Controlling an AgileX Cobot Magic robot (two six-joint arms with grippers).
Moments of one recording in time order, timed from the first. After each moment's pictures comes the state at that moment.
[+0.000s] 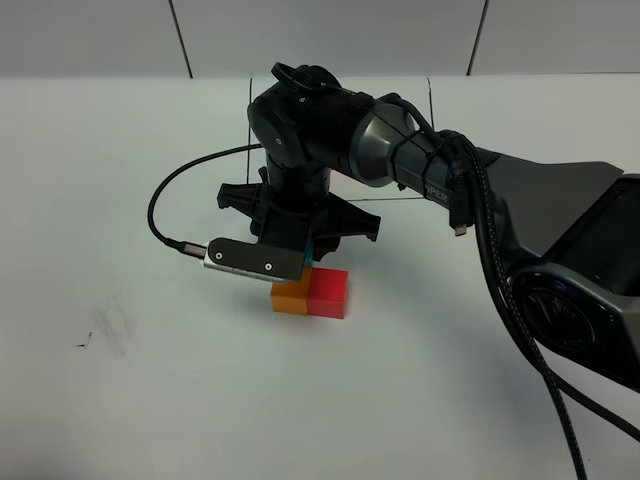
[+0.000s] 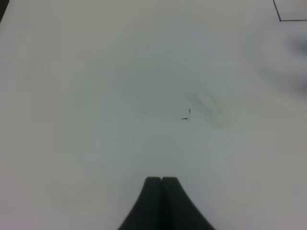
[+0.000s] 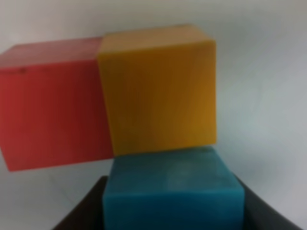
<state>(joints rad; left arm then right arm) 0.07 0.04 -0.51 0.00 1.08 0.06 0.78 2.36 -2.00 -0.04 1.11 -2.10</state>
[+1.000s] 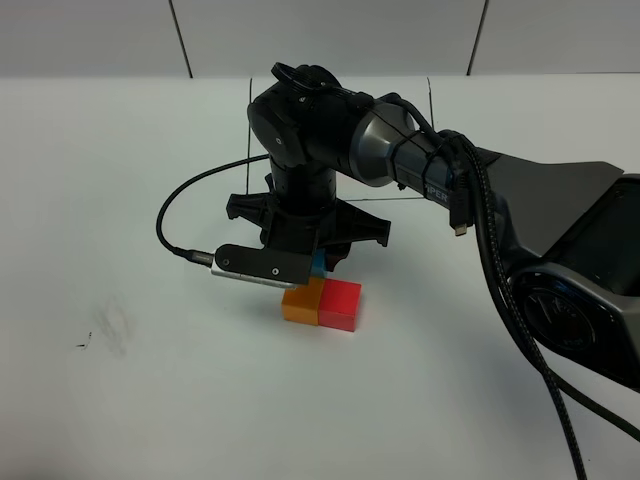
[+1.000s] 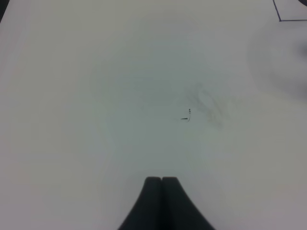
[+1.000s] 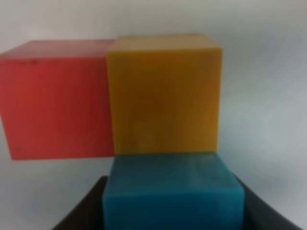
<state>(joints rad) 0.07 0.04 -0.51 0.00 1.08 0.06 0.78 2.36 -2.00 -0.04 1.20 -2.10</state>
